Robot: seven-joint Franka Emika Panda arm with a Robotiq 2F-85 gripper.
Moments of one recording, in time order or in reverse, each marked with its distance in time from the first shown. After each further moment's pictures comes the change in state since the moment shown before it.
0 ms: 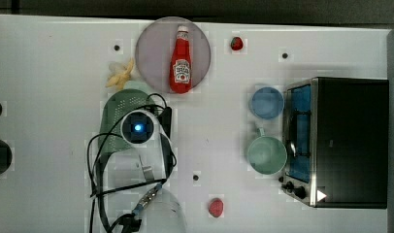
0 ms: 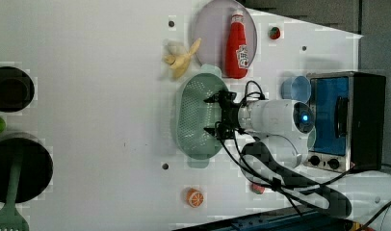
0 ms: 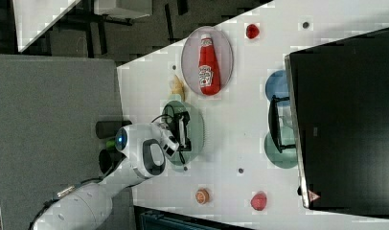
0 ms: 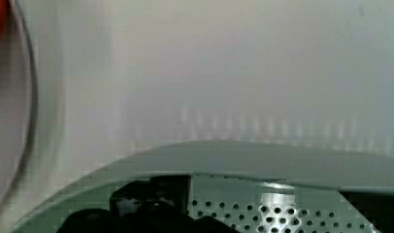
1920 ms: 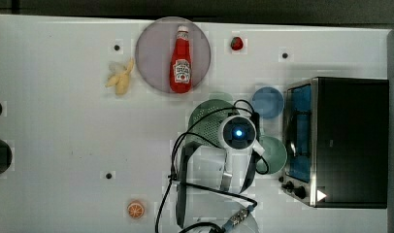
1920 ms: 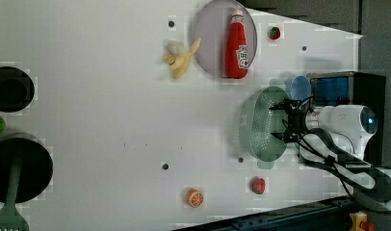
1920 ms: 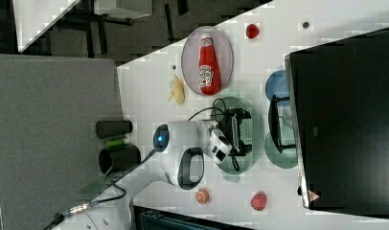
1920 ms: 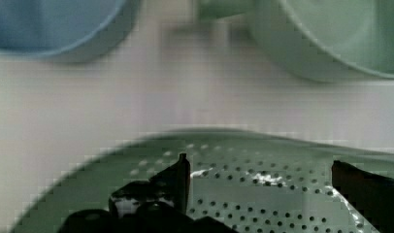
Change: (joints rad) arm -0.055 -0.102 -0.396 -0.098 0.000 -0.053 -0.495
